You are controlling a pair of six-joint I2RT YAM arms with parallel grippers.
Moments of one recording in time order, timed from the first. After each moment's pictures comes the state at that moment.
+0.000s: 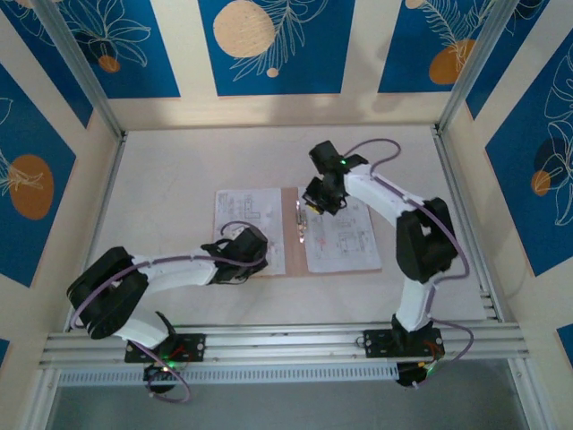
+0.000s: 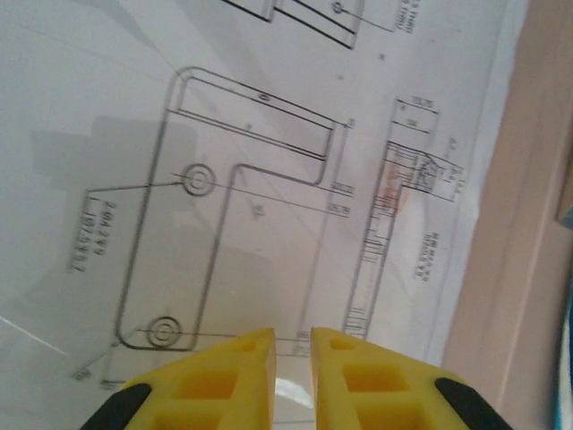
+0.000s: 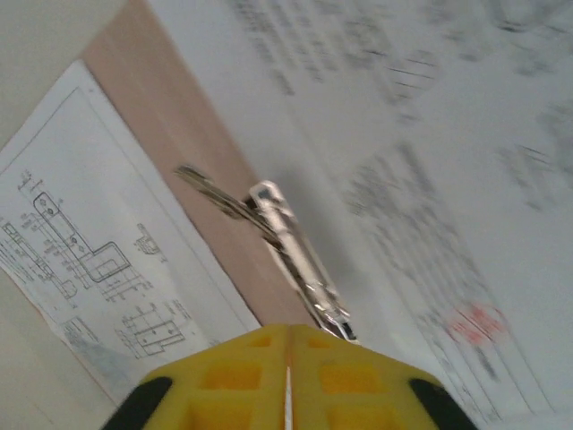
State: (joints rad) left arm -0.86 1.47 0.66 -0.22 -0.13 -1.20; right arm 0.48 1.88 1.51 -0.87 -0.15 1.02
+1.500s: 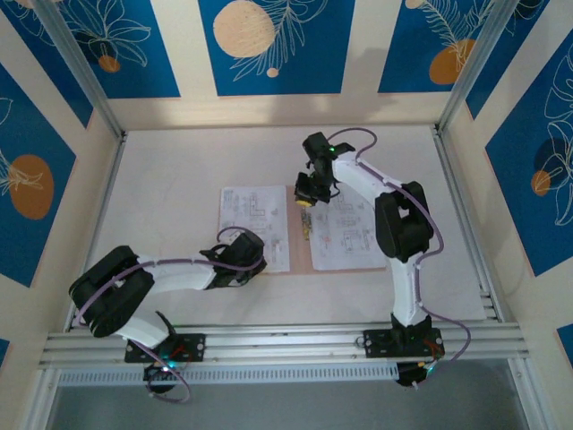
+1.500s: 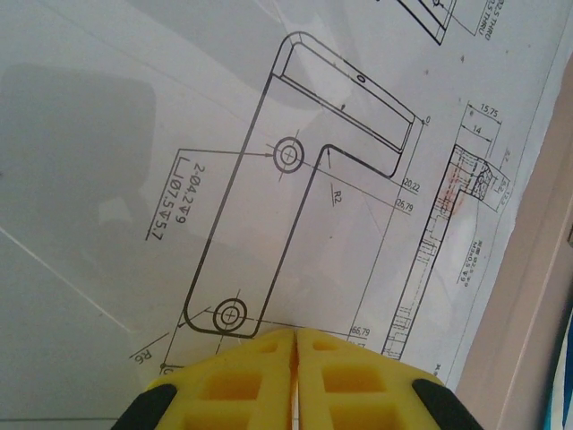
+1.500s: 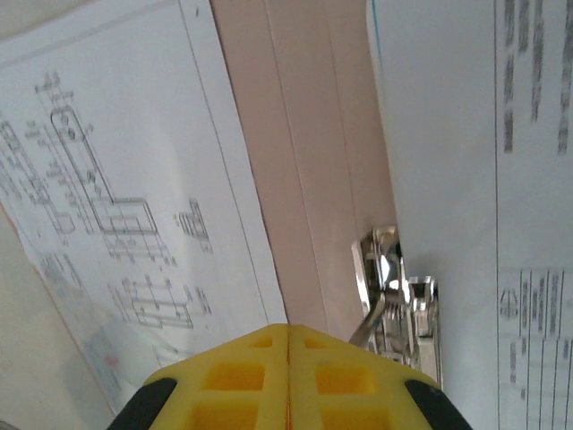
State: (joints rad) left arm -0.85 1.49 0.57 -0.05 -0.11 -1.34; right arm 0.45 2.07 1.69 -0.93 -0.32 0.68
